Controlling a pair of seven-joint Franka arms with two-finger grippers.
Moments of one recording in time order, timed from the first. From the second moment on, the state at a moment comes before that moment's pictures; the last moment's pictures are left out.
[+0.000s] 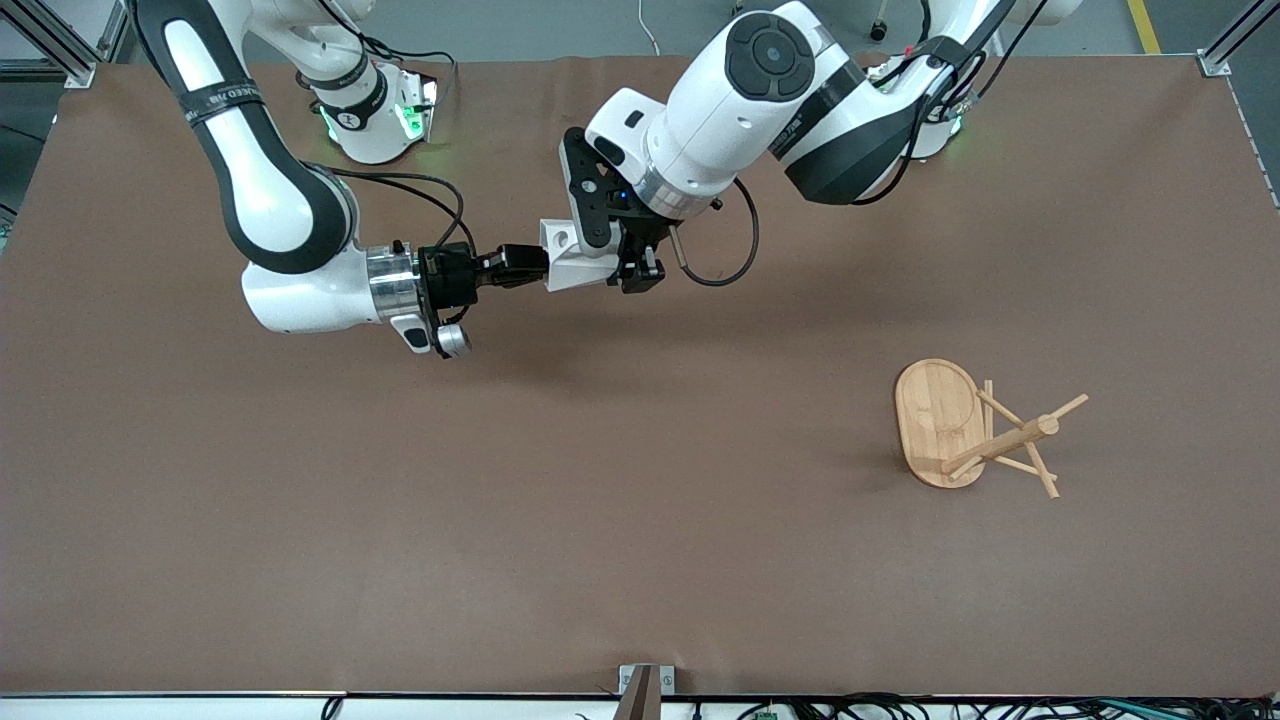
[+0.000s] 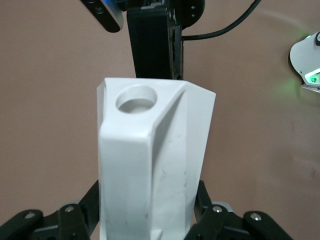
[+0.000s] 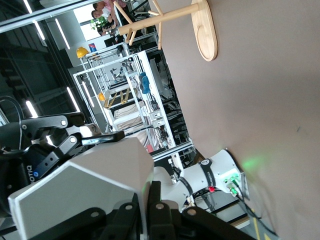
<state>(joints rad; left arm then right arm) -0.33 0.41 -0.55 -1.43 -0.14 2.04 0.54 -0.02 0.23 0.39 -2.03 1.47 1.84 -0.29</state>
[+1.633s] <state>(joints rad) 0.03 0.33 -0.52 -1.41 -0.01 1.72 0.05 -0.11 0.02 0.03 -1.80 0.06 1.83 0.21</state>
